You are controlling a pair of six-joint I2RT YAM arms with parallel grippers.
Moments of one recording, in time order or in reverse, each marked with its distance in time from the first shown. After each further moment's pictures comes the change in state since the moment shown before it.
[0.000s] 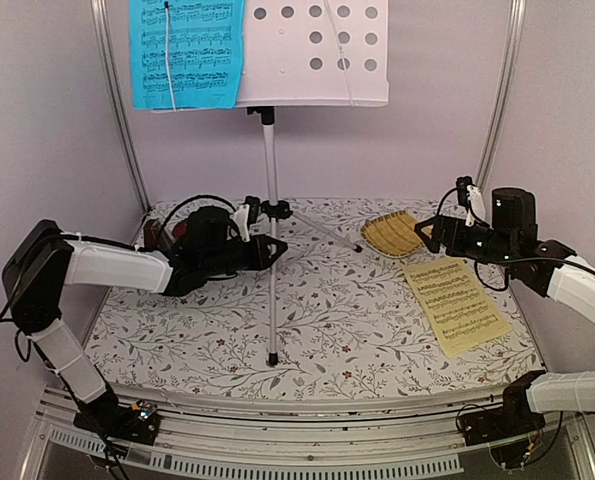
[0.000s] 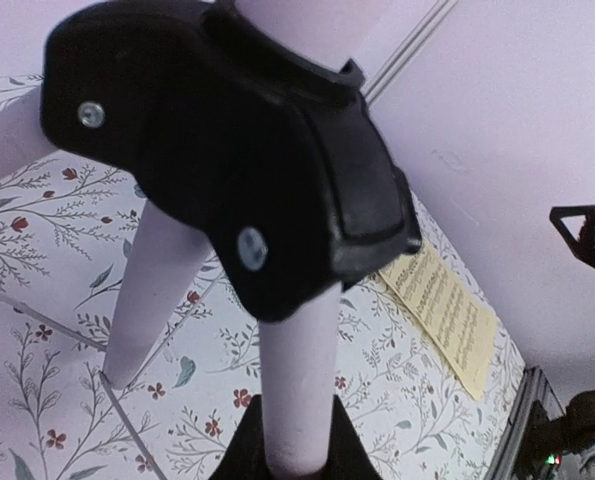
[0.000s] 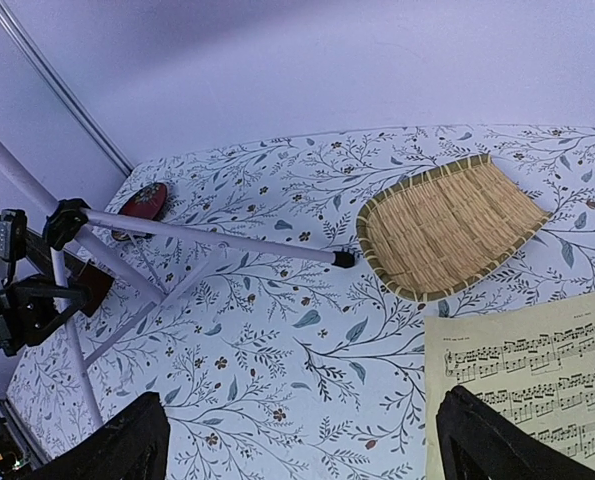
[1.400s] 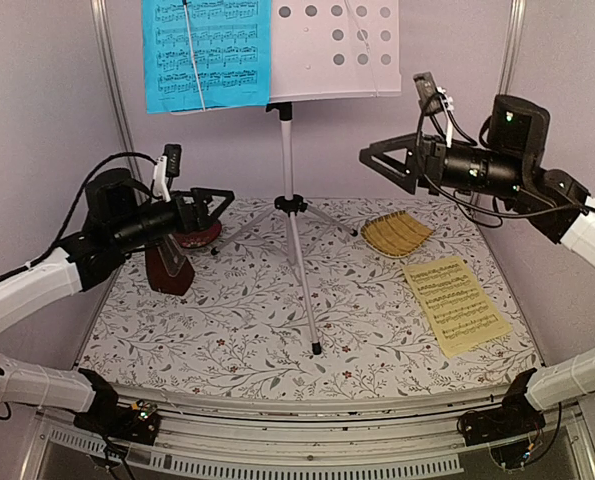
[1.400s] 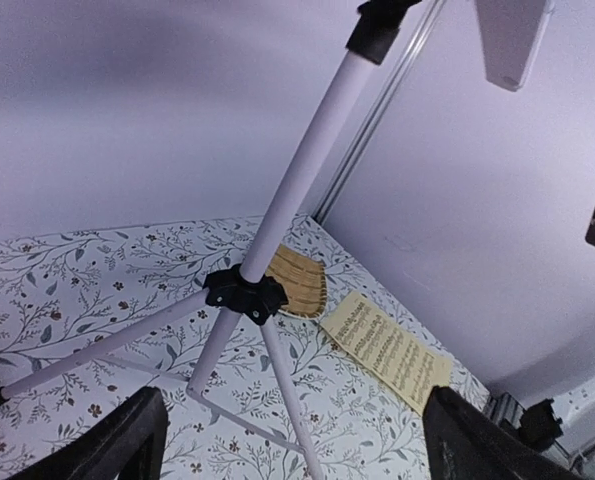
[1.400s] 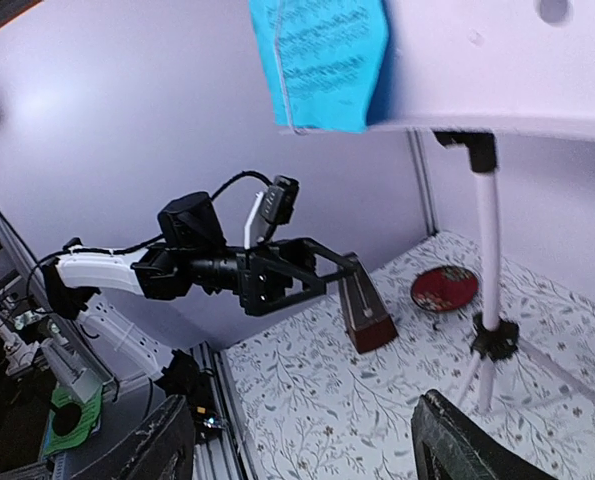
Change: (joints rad) left arm 0.150 -0.522 -0.029 -0.257 0.072 0.109; right arm 0.343 0.141 0.538 -0.034 -0.346 -0.045
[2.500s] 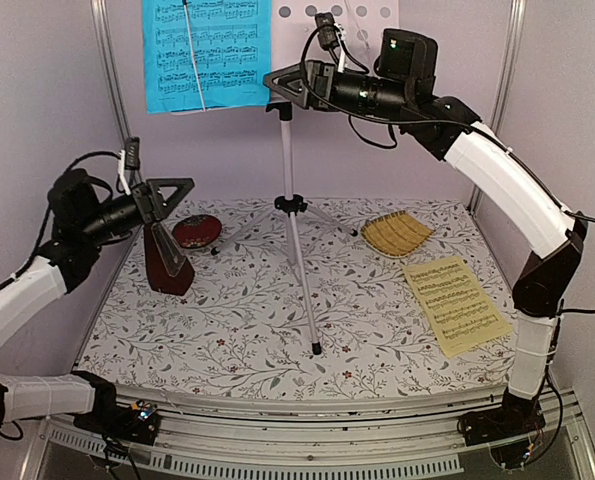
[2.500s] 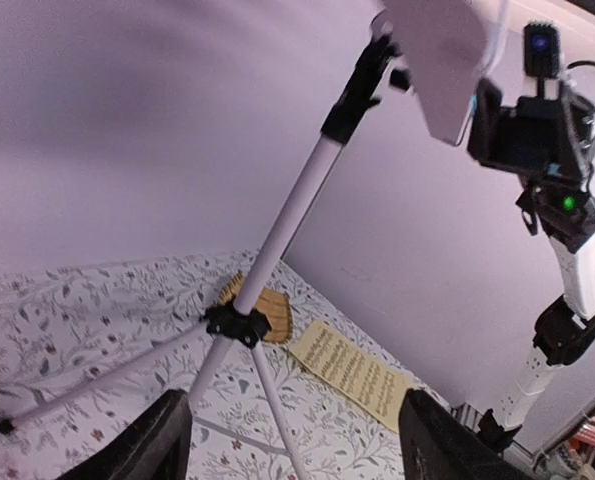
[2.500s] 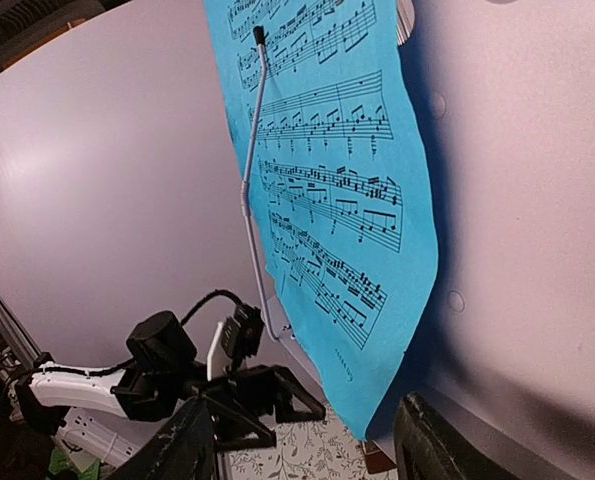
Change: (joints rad) left arm 0.309 -0.129 -0.016 0.064 0.411 -0.079; right arm 0.066 0.780 1.003 -0.072 -0.005 0.065
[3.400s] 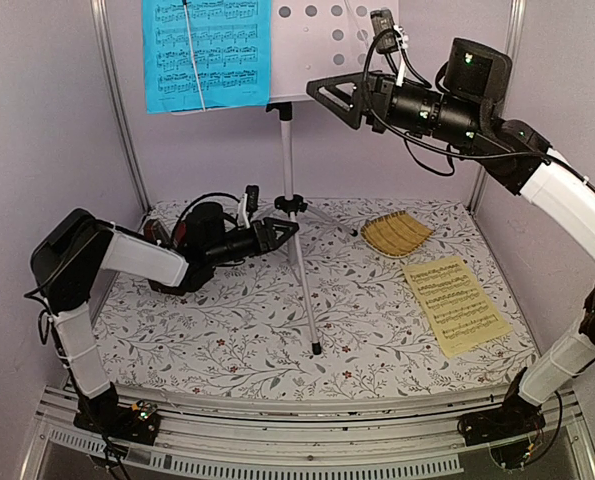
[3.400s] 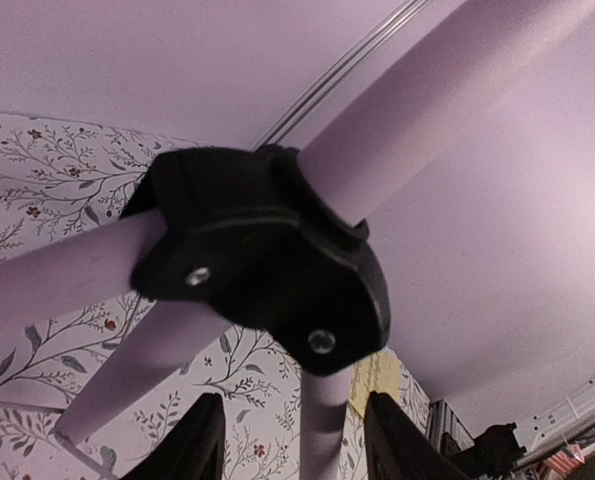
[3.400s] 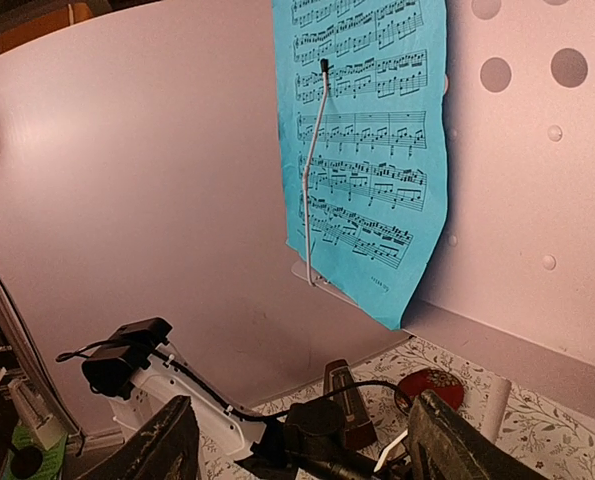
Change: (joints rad) left arm -0.380 0.865 0.116 0.596 -0.227 -0.229; right arm 0.043 -0.423 -0.505 0.099 0.137 -0.143
